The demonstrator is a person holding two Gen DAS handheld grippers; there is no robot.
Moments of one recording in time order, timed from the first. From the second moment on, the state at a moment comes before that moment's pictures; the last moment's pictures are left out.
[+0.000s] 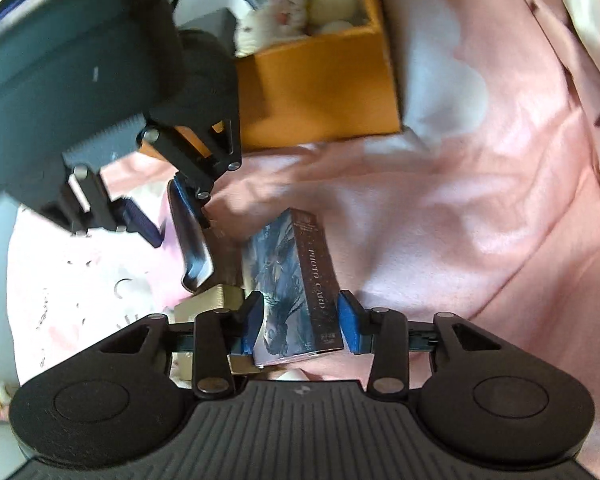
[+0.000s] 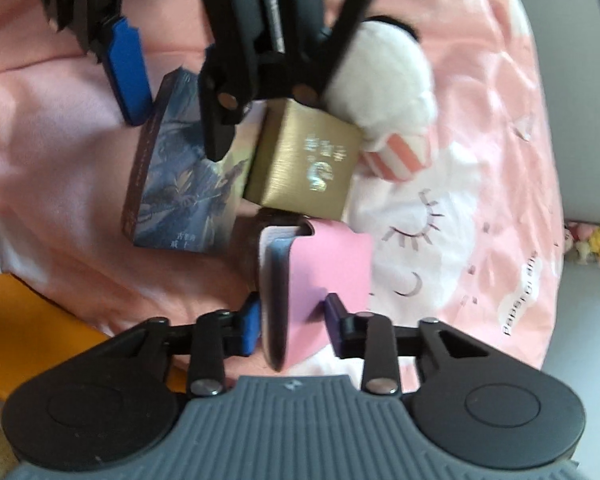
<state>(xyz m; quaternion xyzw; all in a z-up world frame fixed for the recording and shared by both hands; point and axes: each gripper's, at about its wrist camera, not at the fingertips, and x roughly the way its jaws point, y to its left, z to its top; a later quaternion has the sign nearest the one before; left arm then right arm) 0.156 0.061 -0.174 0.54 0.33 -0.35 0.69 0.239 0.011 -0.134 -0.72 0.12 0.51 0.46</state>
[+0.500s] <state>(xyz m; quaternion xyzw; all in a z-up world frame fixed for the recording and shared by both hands) 0.189 0.011 -0.195 0.54 0.32 -0.30 0.72 0.259 0.026 -0.123 -0.68 0.11 0.48 0.53</state>
